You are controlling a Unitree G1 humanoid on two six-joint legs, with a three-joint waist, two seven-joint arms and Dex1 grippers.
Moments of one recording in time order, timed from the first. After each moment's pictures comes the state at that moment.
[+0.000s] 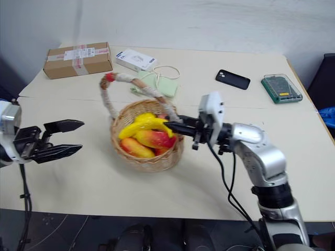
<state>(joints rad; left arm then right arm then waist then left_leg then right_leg) -0.32 0.87 0.40 0.01 -0.76 0.57 -1.35 -0.45 -0.56 -0.10 -0.37 0.64 0.50 0.87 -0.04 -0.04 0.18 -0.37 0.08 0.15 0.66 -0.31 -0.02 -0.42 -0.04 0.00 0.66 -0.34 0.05</state>
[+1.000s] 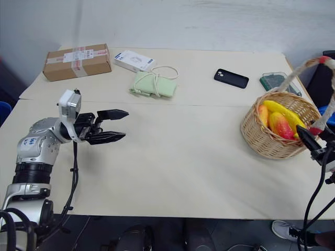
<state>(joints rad) -0.70 0.65 0.10 0.40 -0.56 0.37 -1.44 0.02 -0.72 -0.72 0.00 0.54 0.17 0.81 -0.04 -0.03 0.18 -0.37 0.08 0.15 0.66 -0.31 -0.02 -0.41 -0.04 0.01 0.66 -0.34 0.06</state>
